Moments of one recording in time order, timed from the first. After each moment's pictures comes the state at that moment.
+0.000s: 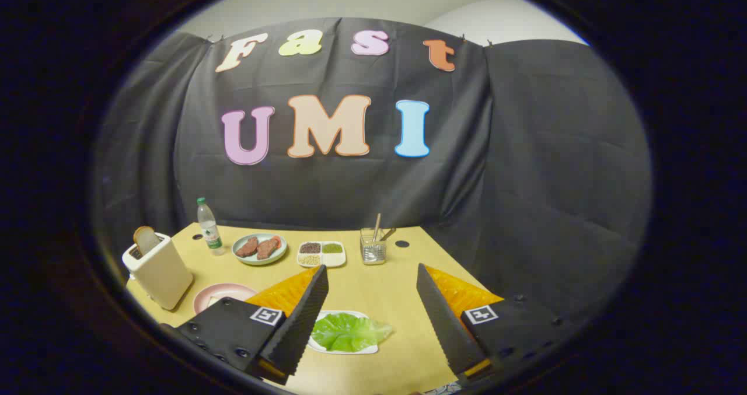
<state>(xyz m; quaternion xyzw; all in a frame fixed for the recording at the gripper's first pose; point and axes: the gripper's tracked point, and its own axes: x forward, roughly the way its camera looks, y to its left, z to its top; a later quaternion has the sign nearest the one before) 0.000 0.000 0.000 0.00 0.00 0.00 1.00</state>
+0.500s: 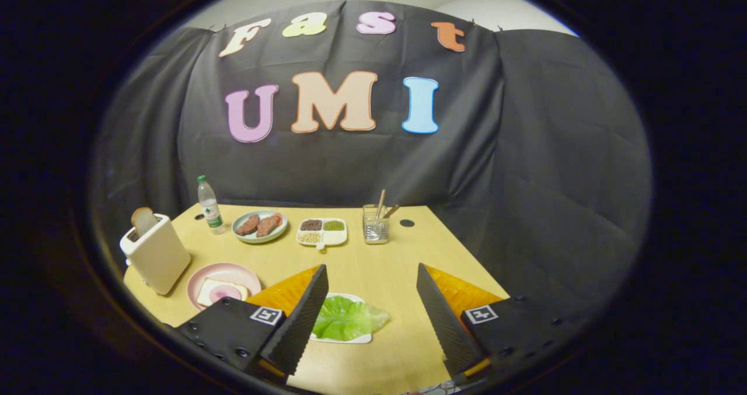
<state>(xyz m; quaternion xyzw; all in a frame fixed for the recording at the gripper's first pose) 0.015 -0.007 -0.032 0.00 0.05 0.03 1.00</state>
